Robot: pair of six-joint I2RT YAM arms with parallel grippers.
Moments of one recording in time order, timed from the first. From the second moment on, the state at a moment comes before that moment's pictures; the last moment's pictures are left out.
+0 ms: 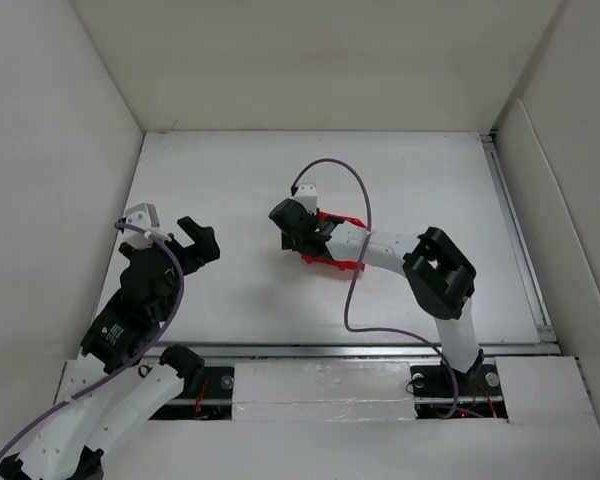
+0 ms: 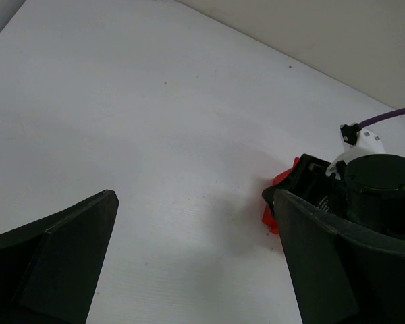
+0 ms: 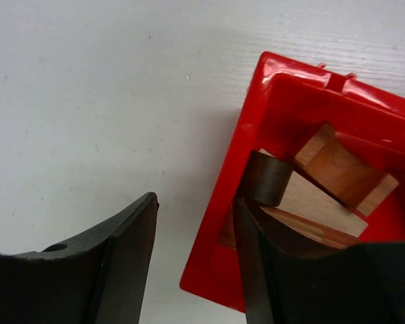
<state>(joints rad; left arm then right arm) -0.56 0.52 0.88 -0.65 -0.59 -0.56 0.91 2.00 1.50 -0.35 0.54 0.67</state>
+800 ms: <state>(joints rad) -0.56 0.51 0.88 -0.66 -0.60 -0.56 0.93 2.07 1.52 -0.17 0.30 0.60</state>
